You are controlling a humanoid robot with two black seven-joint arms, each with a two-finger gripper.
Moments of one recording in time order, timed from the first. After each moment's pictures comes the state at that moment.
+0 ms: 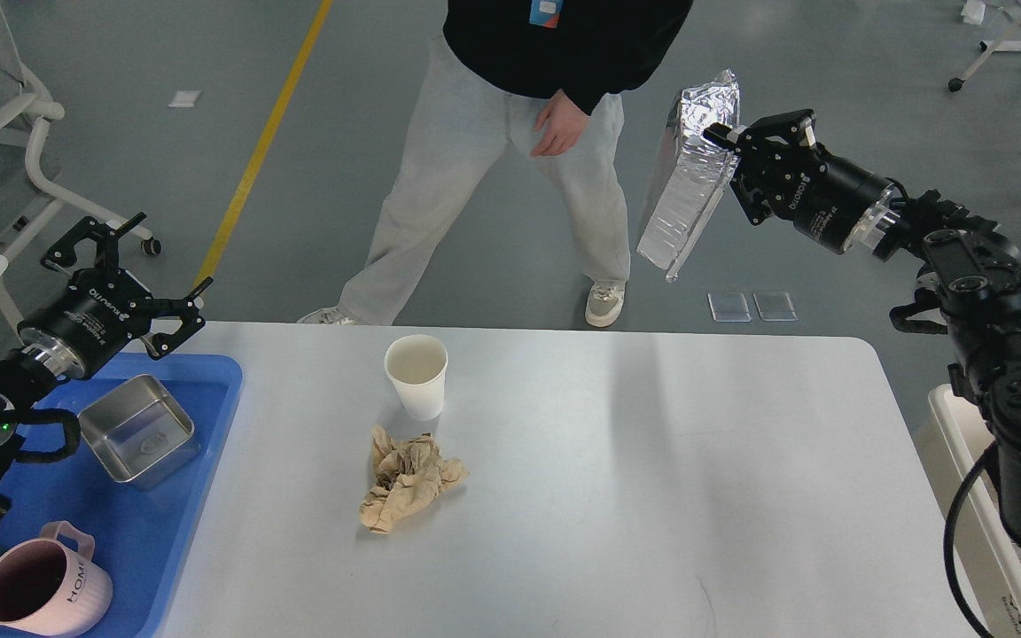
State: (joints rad) left arm -0.62 0.42 -1.04 -0.57 -0.07 -0.63 0.16; right arm 1.11 -0.13 -0.11 -0.05 -0.01 0.95 0.68
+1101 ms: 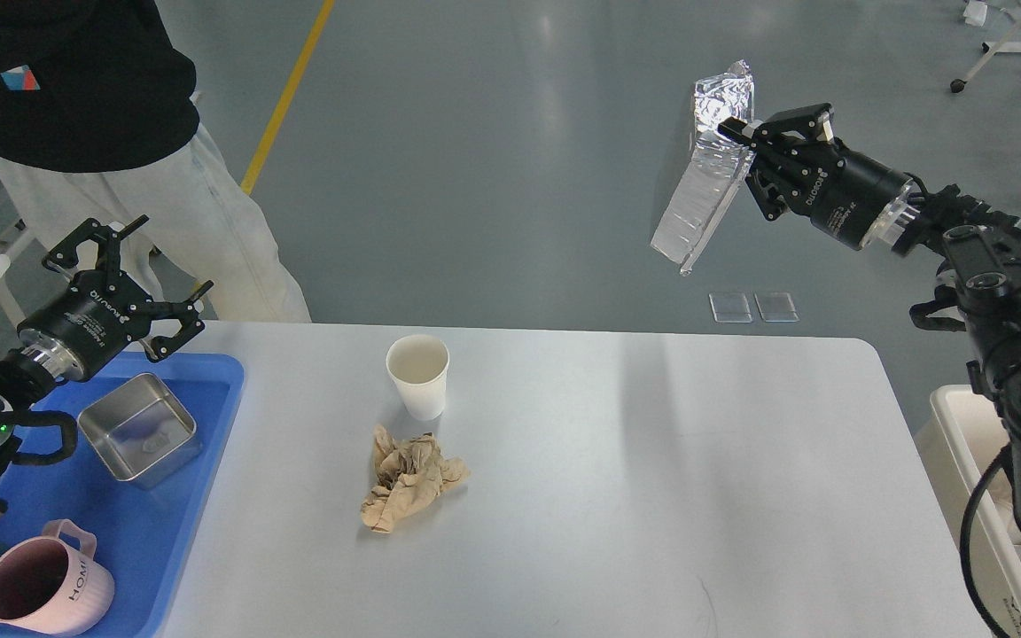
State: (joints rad) left arm -0.61 0.44 -1.03 -0.58 -0.07 -0.63 0.15; right arm 1.11 -0.15 -0.12 -0.06 -0.02 0.96 0.71
